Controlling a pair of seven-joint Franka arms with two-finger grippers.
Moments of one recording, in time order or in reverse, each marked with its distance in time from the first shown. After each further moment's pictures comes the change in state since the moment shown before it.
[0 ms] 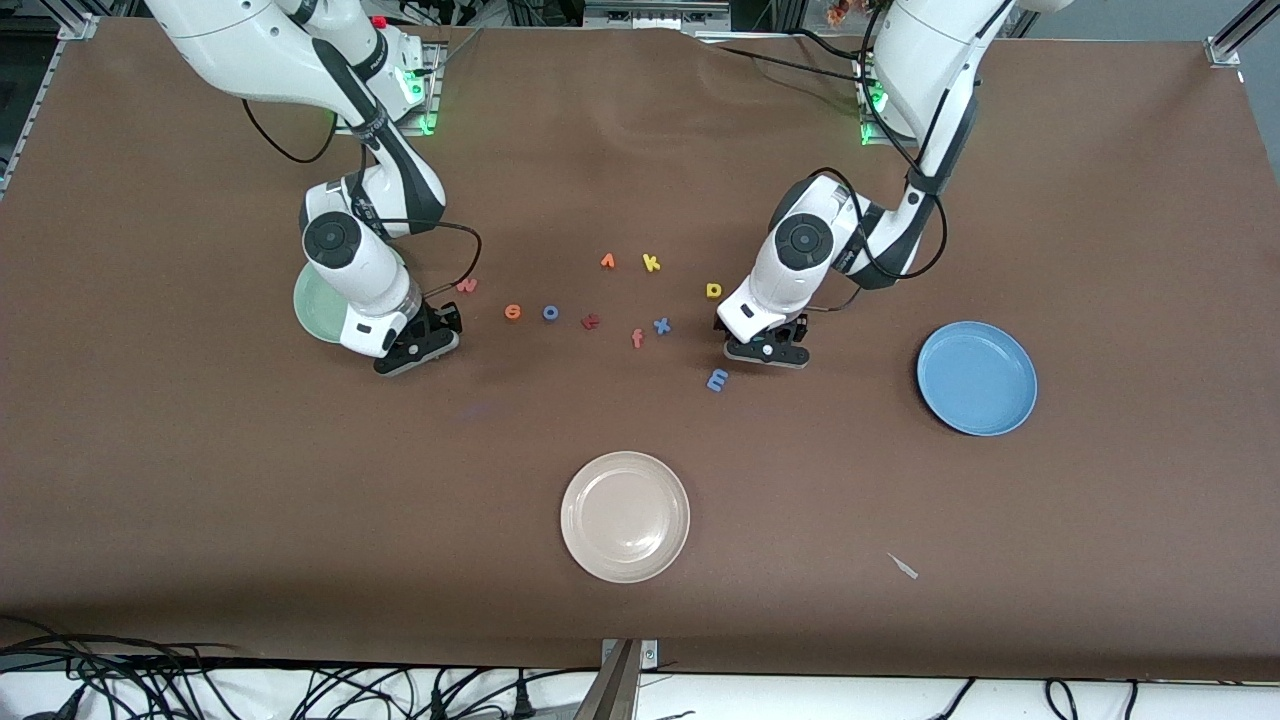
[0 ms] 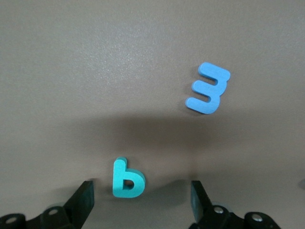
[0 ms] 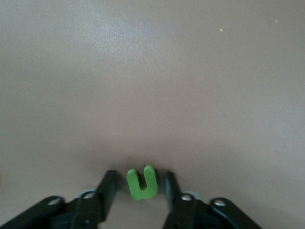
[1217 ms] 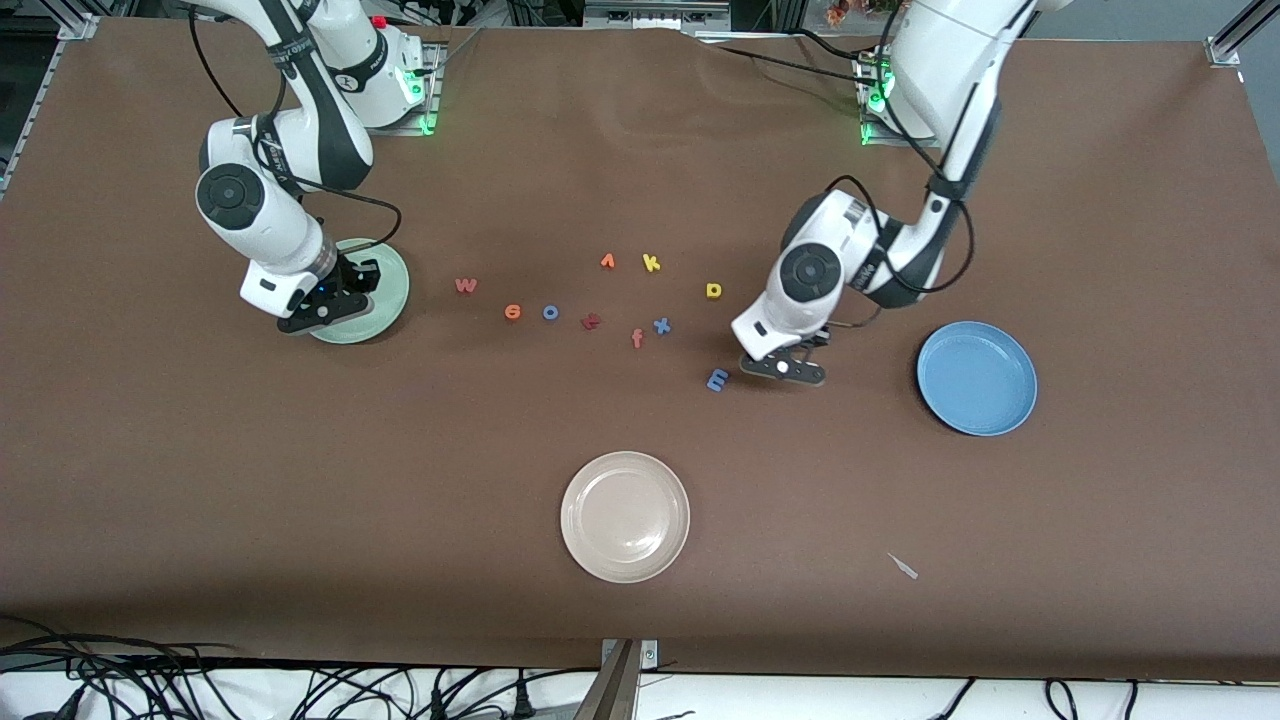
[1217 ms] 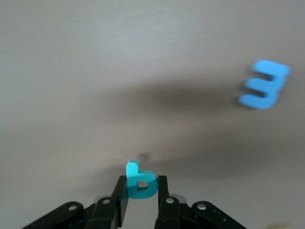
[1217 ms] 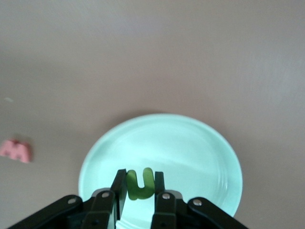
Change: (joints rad) left arm 0.075 -0.005 0.025 0.179 0.057 -0.403 0.165; right arm -0.004 -0.315 -0.167 -0.194 -0.002 -0.281 -0.028
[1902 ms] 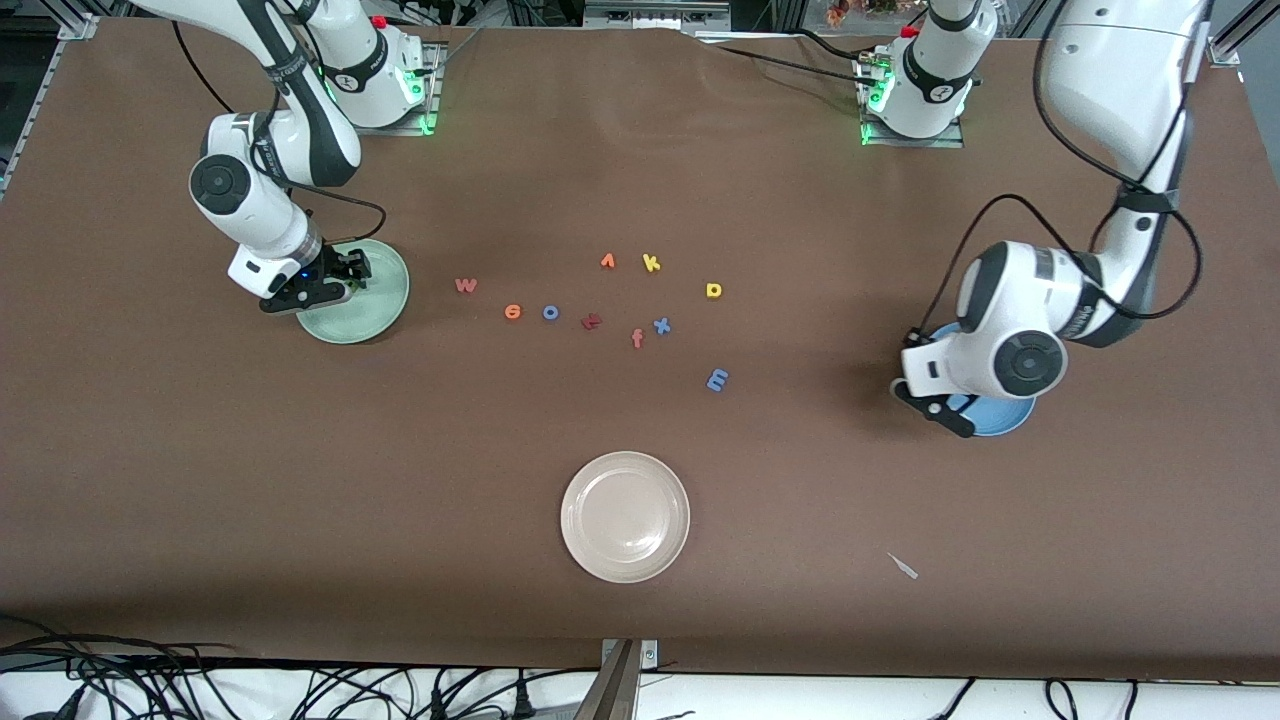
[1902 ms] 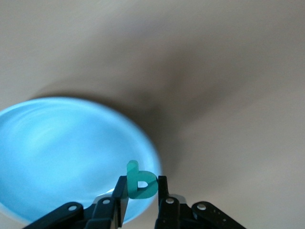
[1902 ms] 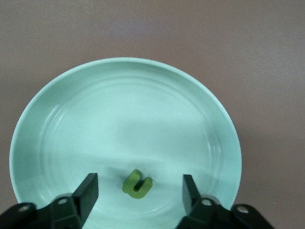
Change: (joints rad) left arm 0.372 -0.028 0.008 0.057 0.106 -0.228 0.700; right arm 0.000 0.020 -0.088 -0.124 0.000 0.170 0.006
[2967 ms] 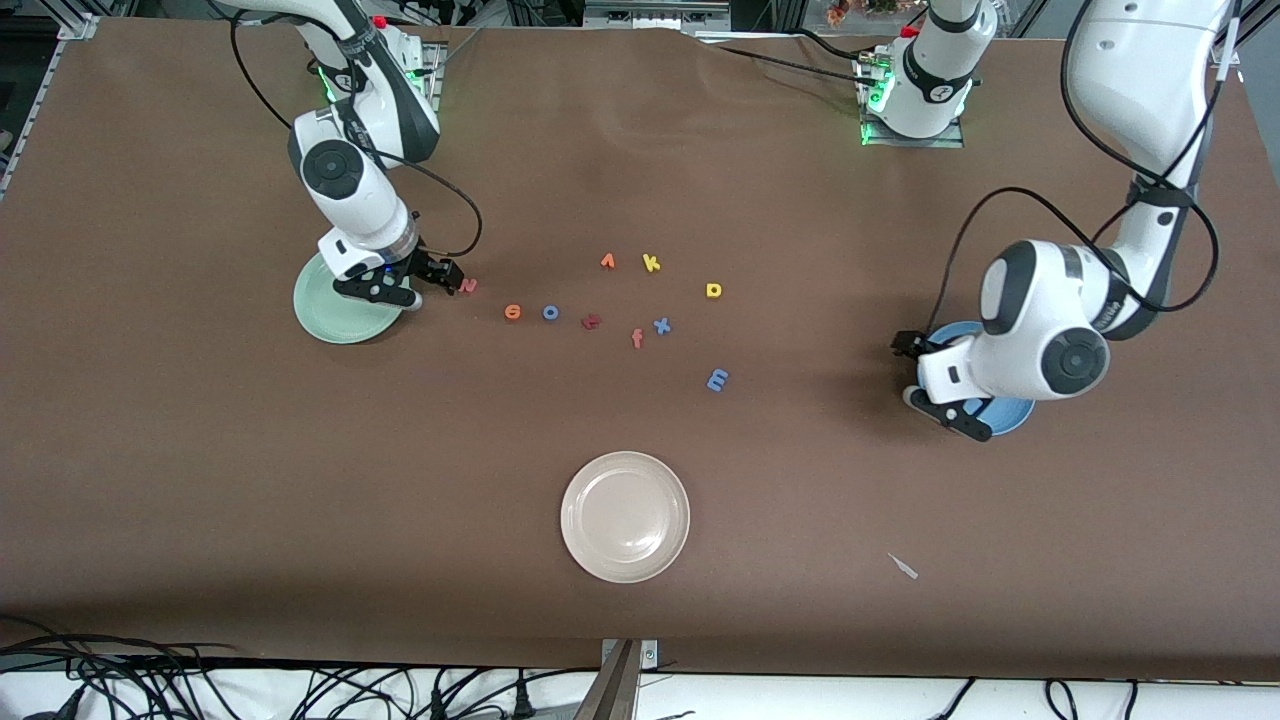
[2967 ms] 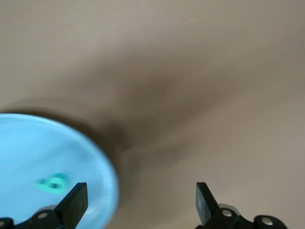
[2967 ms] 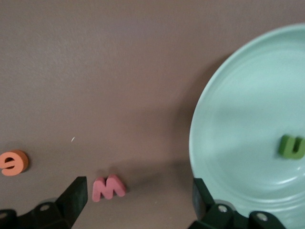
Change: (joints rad) left arm 0.053 -0.052 -0.130 -0.043 -0.181 0.070 -0.186; right arm 0.011 0.040 0.332 0.075 0.001 -0.026 0.846
